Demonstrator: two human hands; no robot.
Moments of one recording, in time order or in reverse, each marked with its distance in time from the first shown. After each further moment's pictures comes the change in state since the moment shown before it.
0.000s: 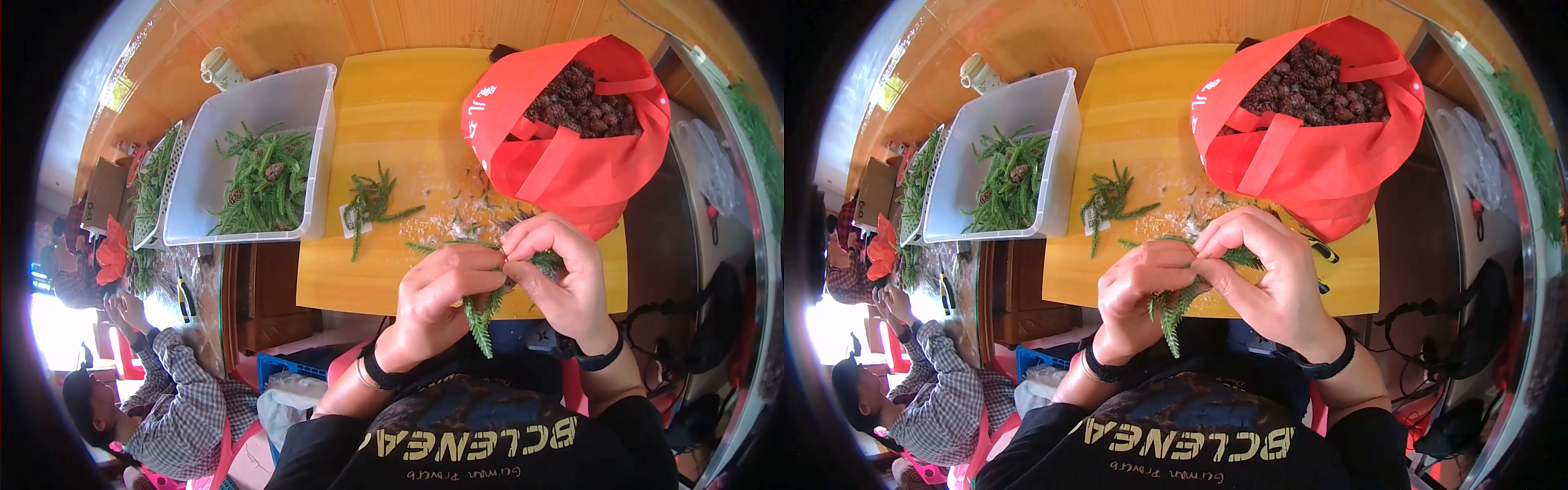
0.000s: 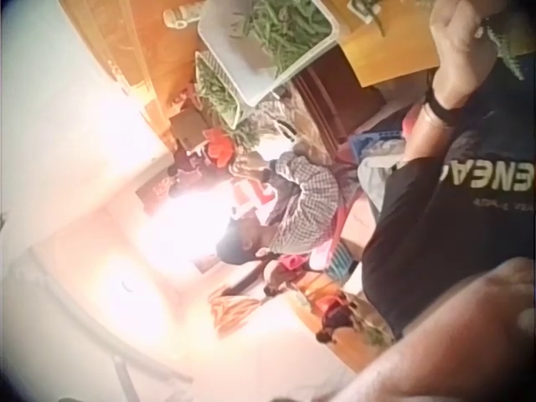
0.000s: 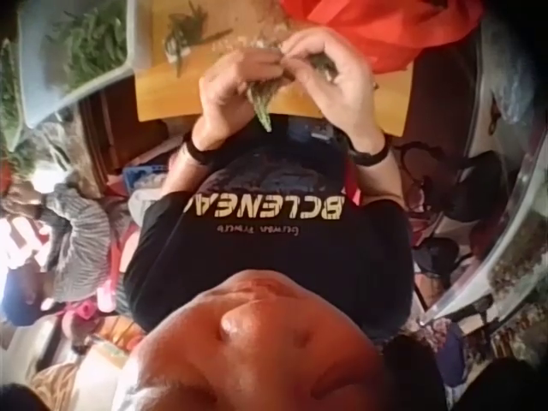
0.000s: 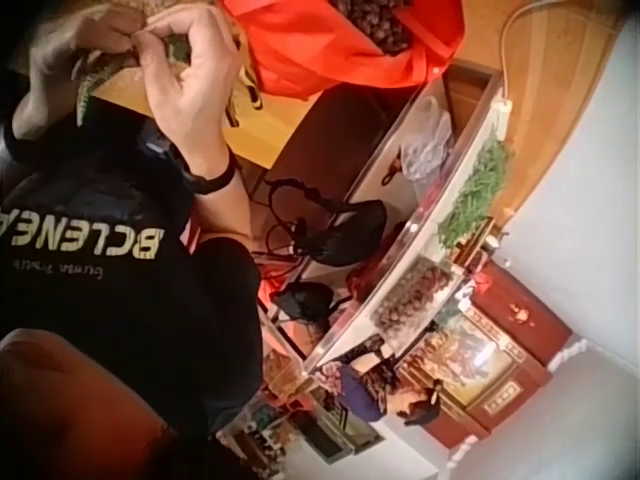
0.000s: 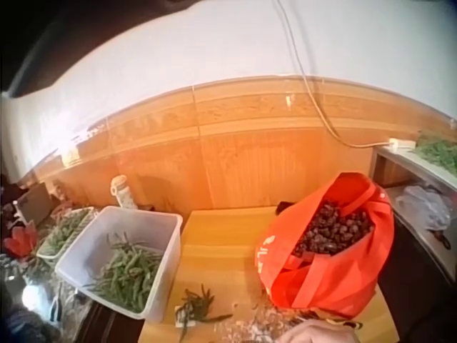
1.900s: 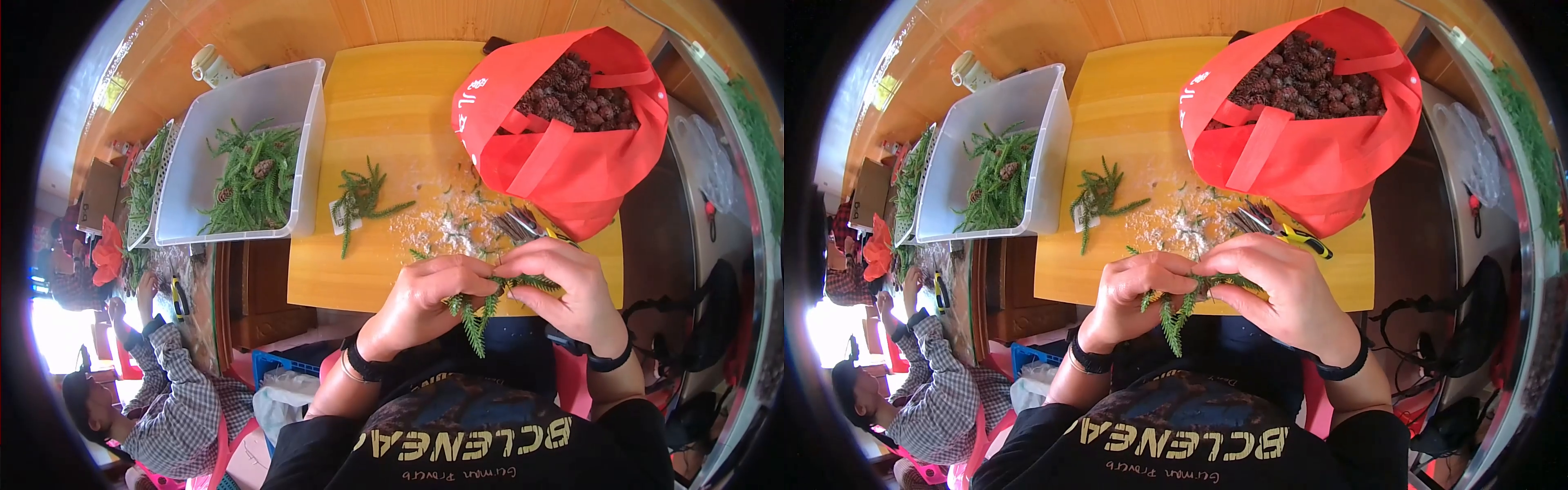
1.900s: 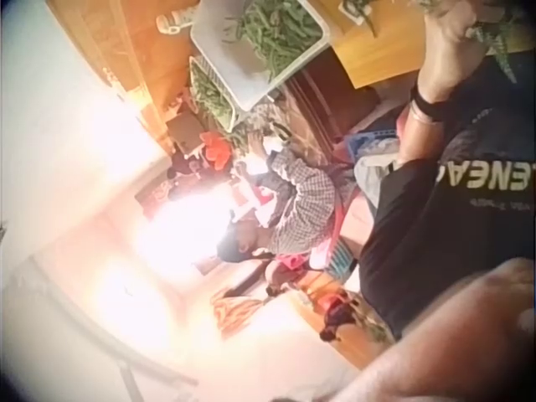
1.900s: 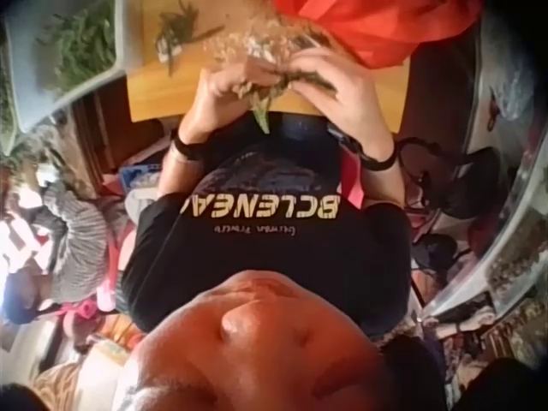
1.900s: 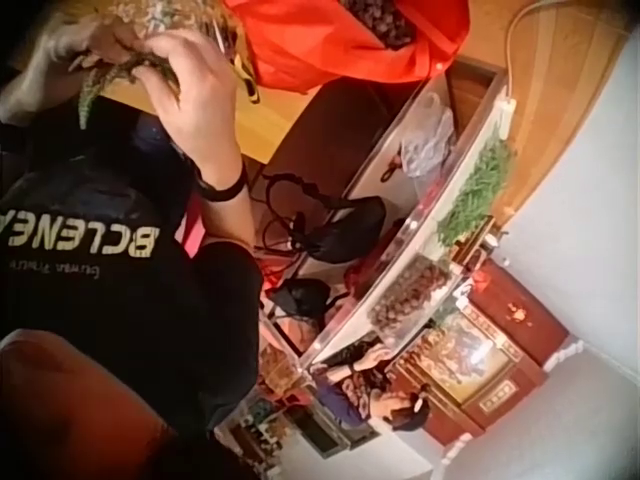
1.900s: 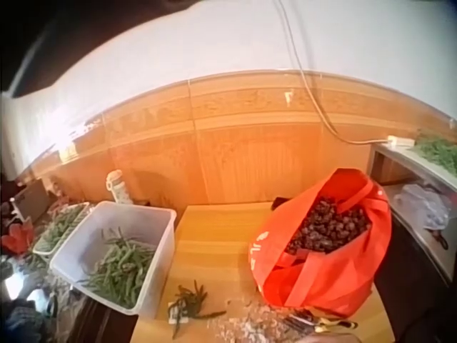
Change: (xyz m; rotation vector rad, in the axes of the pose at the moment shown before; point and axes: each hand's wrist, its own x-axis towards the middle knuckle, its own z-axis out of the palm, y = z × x) left_hand -0.009 -0.020 0.008 -0.257 -0.263 -0.297; right_hand -0.016 0.021 -0.037 -0.200 -0.201 0.000
